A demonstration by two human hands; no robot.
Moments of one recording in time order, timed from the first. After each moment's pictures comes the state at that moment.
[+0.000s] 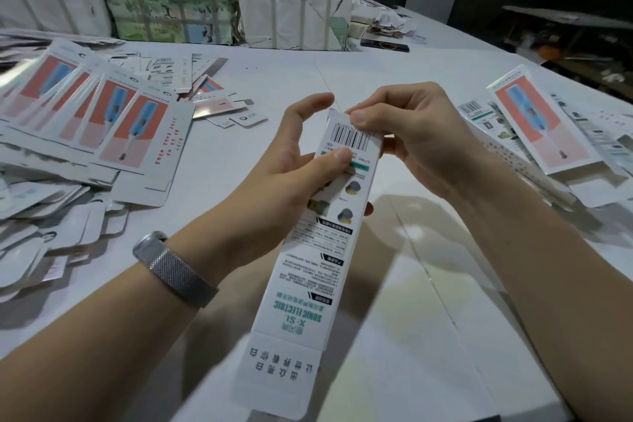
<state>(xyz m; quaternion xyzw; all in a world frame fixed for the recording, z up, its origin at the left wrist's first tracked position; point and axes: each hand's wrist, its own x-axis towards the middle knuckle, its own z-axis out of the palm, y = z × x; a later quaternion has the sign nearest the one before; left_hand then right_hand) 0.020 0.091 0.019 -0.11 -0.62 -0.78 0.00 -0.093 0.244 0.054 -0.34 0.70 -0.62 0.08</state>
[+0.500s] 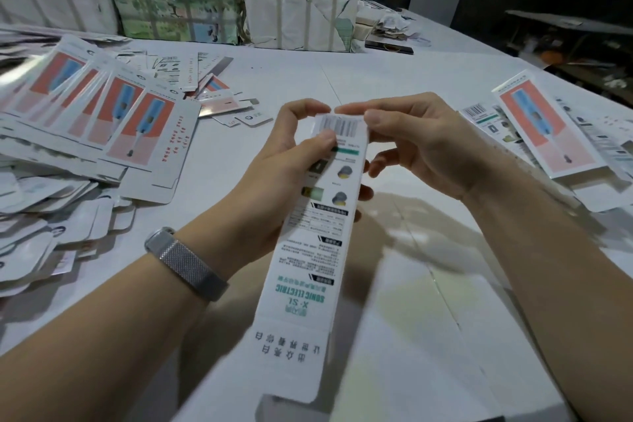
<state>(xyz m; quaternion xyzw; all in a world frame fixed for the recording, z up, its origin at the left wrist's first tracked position) 0.021 0.089 0.022 -0.06 -0.59 -0.80 0.02 -0.105 0.254 0.050 -0.40 0.68 -0.58 0.19</state>
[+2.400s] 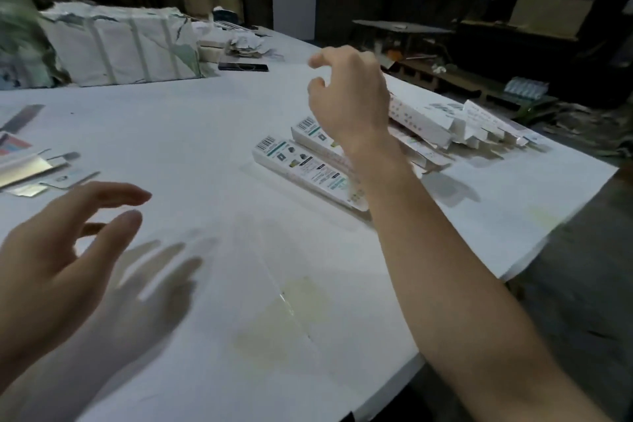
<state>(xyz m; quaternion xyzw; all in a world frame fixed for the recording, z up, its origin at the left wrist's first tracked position) 0.004 0.071 0.018 -0.05 -0.91 -0.34 0.22 -0.148 0.330 0.091 -0.08 0.89 -0.25 -0.37</state>
